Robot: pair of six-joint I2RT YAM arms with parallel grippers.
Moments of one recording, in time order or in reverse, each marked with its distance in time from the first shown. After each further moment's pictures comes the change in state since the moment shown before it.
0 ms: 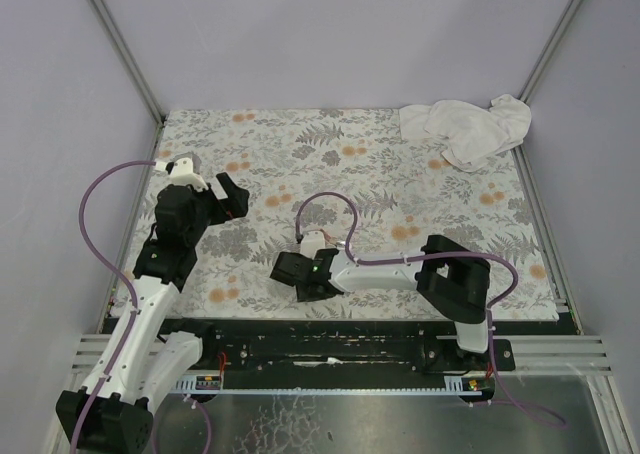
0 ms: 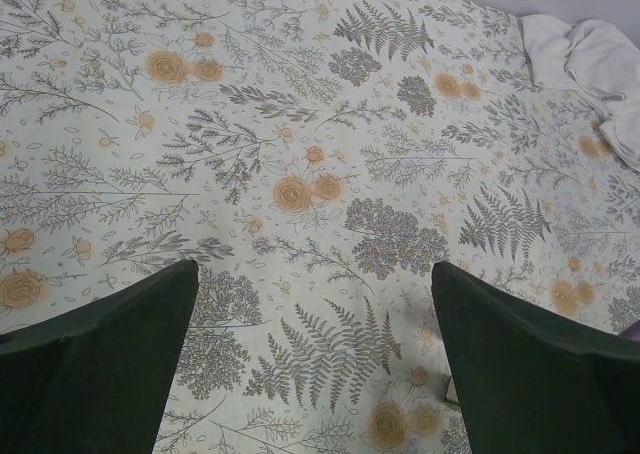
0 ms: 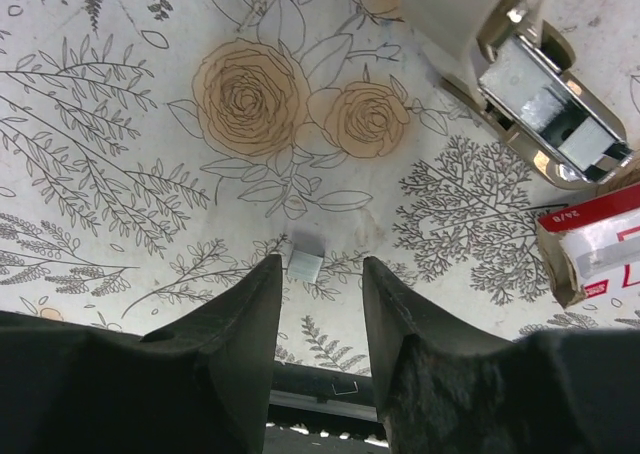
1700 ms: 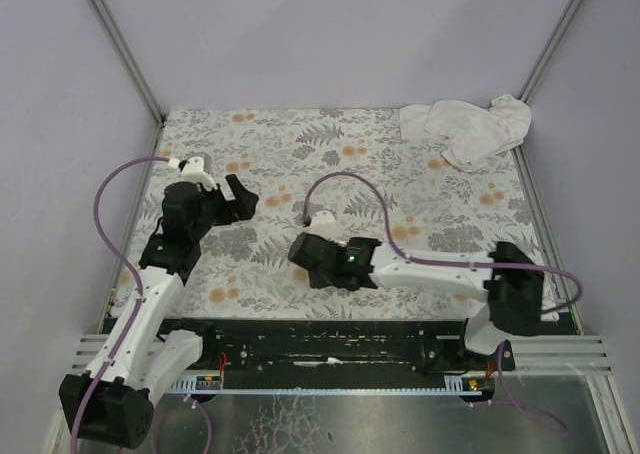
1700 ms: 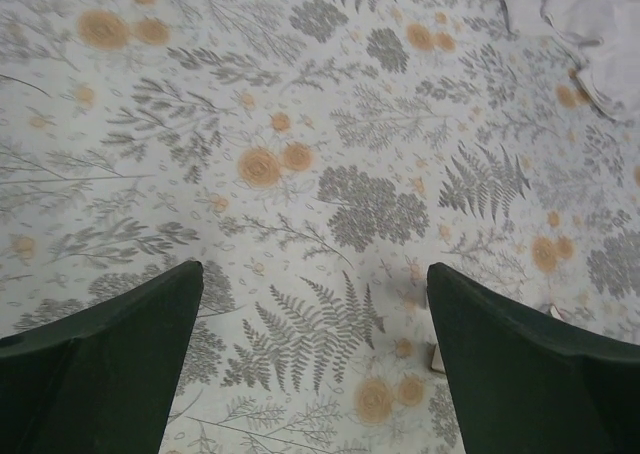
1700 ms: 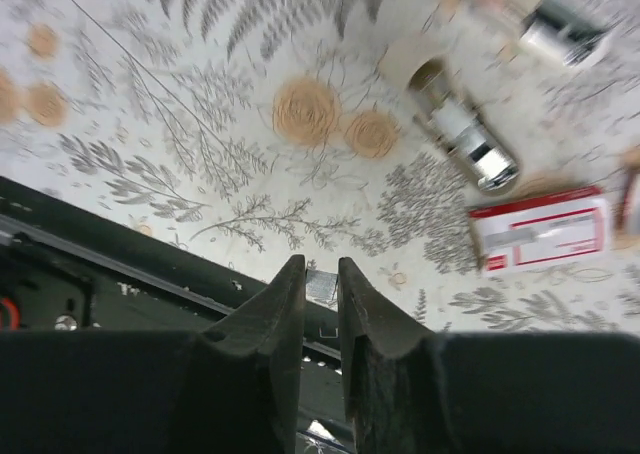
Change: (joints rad) left arm 0.000 0.044 -0.006 0.015 0.095 0.000; right arm -0.012 -0.218 -0.041 0.011 0.000 -0.159
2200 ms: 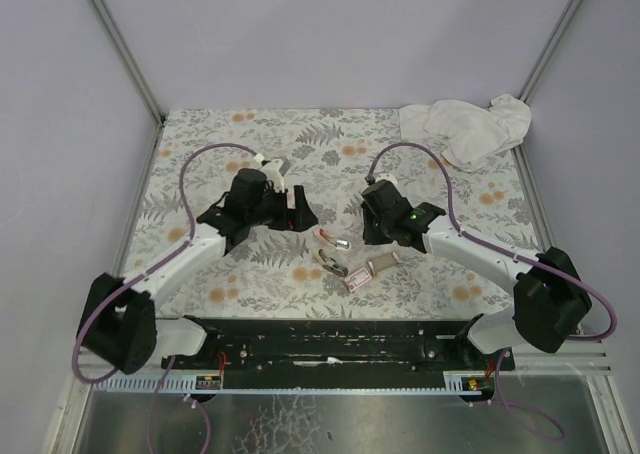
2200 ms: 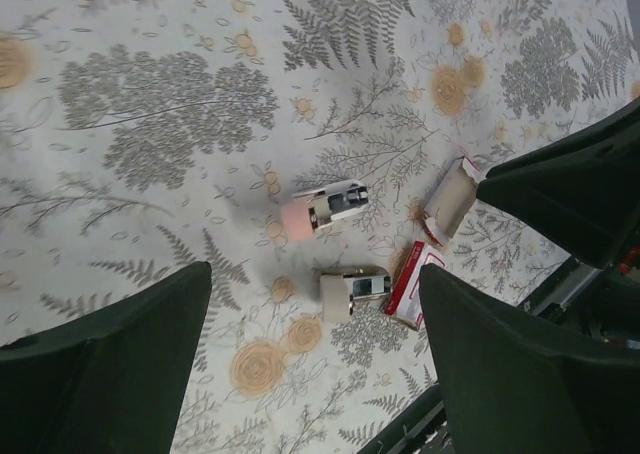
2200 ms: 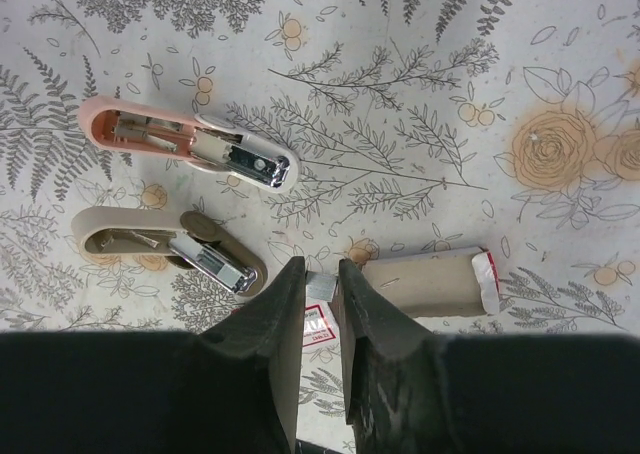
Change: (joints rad) left arm -0.287 0.399 0.082 0.083 0.204 -0.040; right arm -0.506 -0.261 -0.252 0.142 -0.203 -0.338
